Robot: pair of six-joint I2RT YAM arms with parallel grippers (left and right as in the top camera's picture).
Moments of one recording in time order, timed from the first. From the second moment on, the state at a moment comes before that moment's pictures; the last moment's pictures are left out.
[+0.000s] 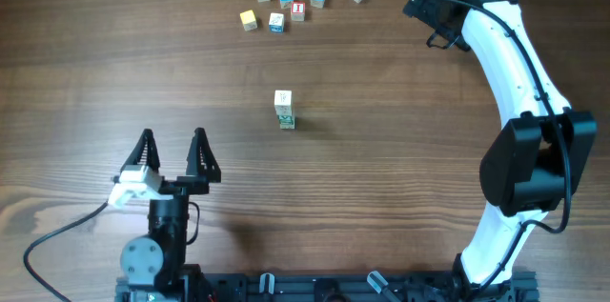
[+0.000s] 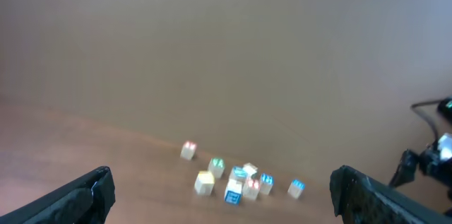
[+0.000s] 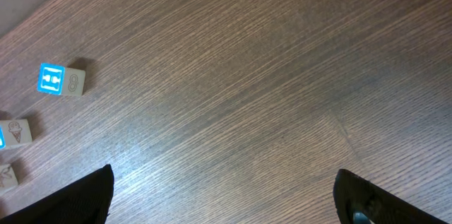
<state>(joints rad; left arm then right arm) -0.02 0.01 0.01 0.22 0.00 -0.37 0.11 2.03 1.82 -0.87 0.19 0.66</state>
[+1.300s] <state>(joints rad) -0.02 0.09 0.01 -0.07 0.02 -0.37 0.11 2.03 1.82 -0.87 0.19 0.66</state>
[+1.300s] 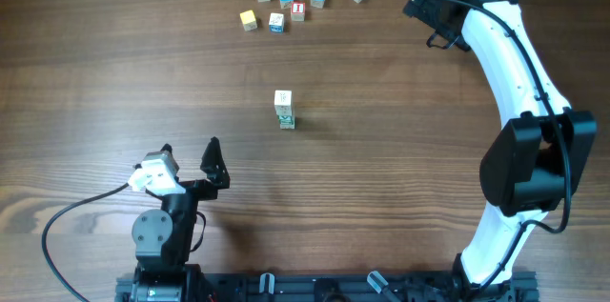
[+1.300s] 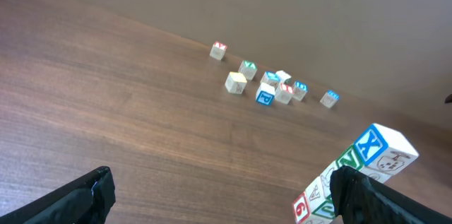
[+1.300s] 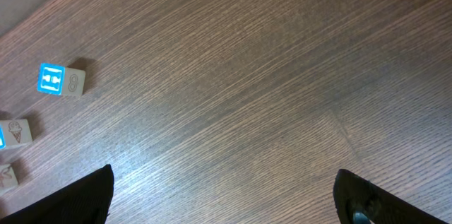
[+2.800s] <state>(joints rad) -0.02 0.01 0.01 -0.07 0.03 -0.37 0.11 2.03 1.82 -0.87 0.19 0.66</state>
